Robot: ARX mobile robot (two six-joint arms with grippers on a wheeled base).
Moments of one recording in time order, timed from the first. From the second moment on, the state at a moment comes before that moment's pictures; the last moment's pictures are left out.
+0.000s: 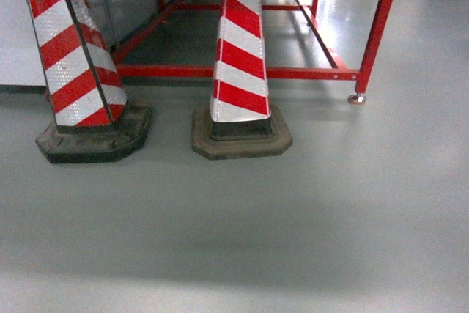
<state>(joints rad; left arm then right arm) 0.00 0.01 0.01 0.00 0.00 0.00 0.00 0.00 0.01 0.00 0.00 0.00</state>
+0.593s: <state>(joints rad) 0.00 0.01 0.01 0.00 0.00 0.00 0.00 0.00 0.01 0.00 0.00 0.00</state>
